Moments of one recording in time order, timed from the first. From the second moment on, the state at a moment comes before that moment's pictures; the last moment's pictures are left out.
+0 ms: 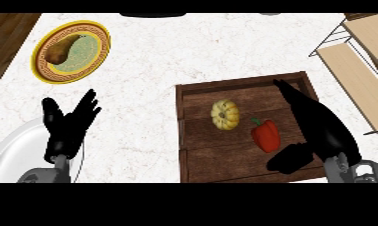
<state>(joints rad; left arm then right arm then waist) -0.05 0.28 -0.07 -1.32 0.26 0.11 0.23 -0.23 -0.50 0.41 -1.92 0.36 0.21 0.98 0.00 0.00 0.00</state>
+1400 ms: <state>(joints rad) -0.03 0.21 0.02 -1.36 0.17 0.04 0.25 -0.18 -0.23 0.34 -1.57 0.78 0.16 0.70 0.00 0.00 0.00</state>
